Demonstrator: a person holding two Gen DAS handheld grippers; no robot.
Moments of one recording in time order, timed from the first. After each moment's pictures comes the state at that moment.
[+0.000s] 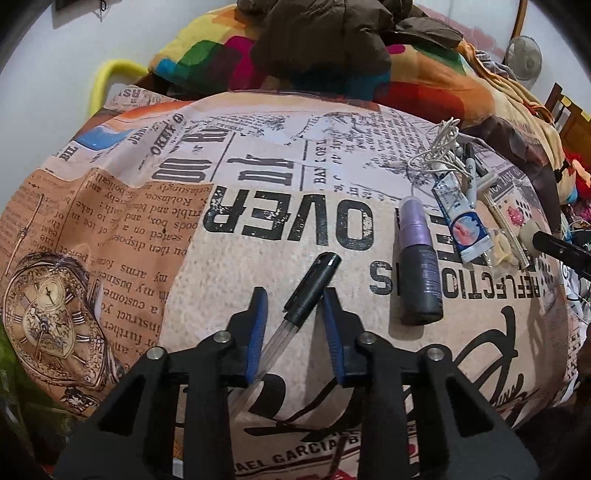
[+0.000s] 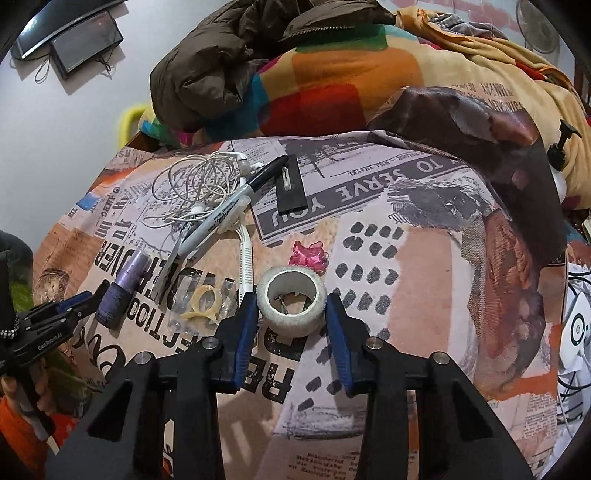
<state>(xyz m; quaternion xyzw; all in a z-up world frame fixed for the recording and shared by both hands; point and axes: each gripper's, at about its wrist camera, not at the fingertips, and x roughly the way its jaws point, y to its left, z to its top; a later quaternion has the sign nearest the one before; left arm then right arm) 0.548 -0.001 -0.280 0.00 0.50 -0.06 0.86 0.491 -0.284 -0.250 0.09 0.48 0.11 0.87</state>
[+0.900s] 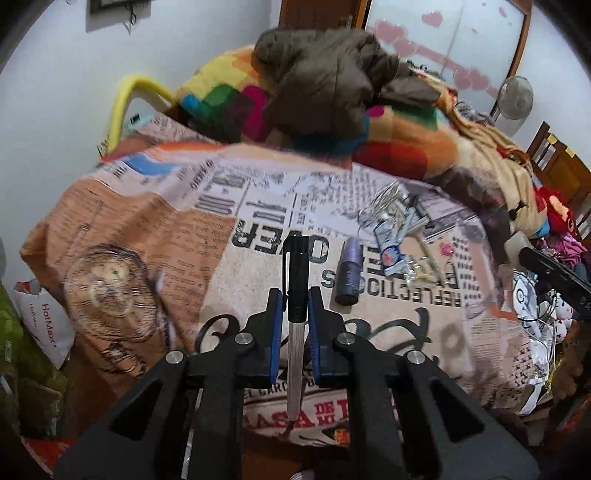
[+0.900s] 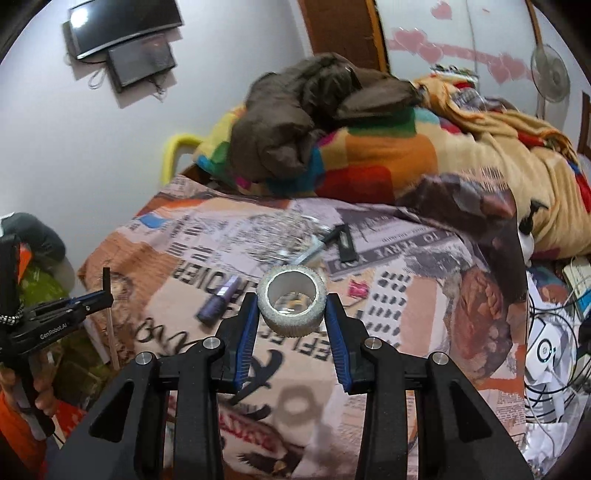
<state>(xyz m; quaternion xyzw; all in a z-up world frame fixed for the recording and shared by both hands) 0.466 0.007 -0.169 -0.05 0.45 -0.05 0.89 0.419 -0.252 -0.146 0.06 0.39 0.16 0.91</state>
